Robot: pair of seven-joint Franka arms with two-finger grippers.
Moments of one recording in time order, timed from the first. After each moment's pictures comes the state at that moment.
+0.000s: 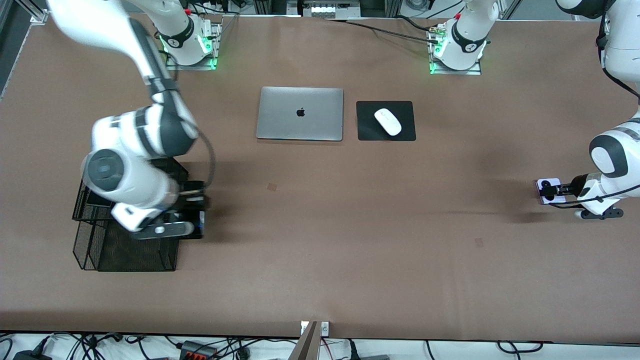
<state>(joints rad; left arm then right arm) 0.34 0.66 0.09 -1.76 -0.06 2.25 0.36 0.23 0.55 -0.03 -1.43 0.01 1.92 0.10</state>
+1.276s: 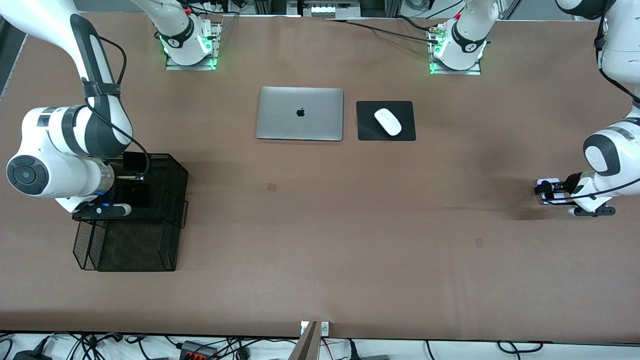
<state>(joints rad) 0.34 0.66 0.09 -1.80 -0.06 2.28 0.39 0.05 0.45 -0.03 -1.65 -0.04 1.83 0.03</state>
